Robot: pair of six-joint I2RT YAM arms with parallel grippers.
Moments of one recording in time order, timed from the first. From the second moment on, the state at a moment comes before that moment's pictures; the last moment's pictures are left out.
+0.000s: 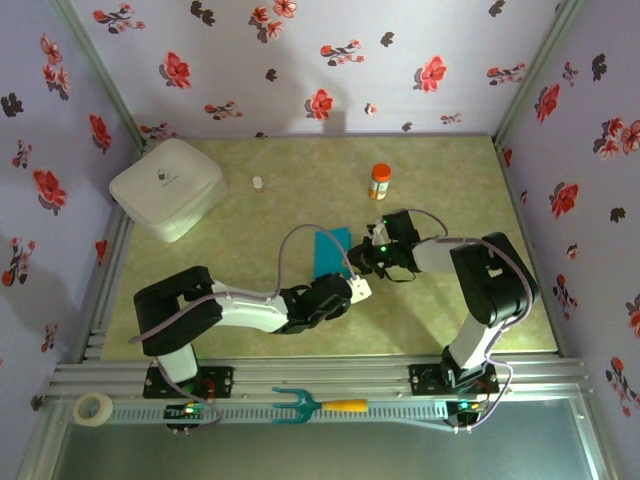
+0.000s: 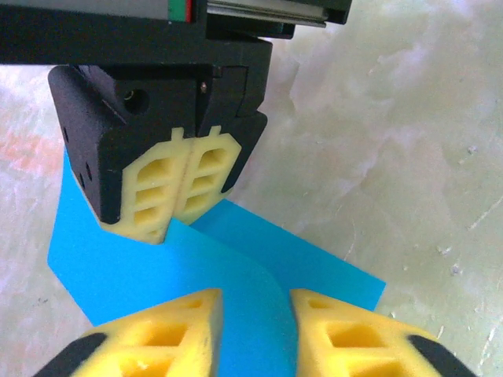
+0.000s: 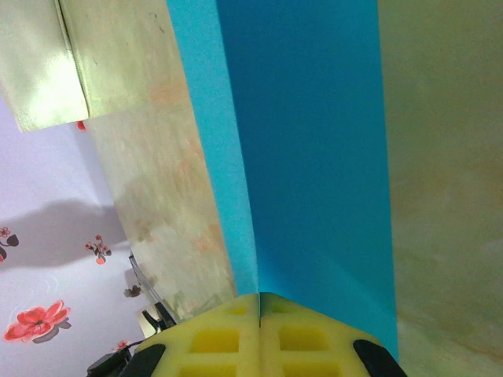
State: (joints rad) left arm -1.24 1.73 0.79 0.21 -0.46 0.27; right arm 0.40 1.72 0.72 0.07 -0.79 0.90
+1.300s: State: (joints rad) left arm -1.00 1.71 0.83 0.26 0.20 -0.42; right arm 0.38 1.34 0.53 -0.22 -0.59 0.87
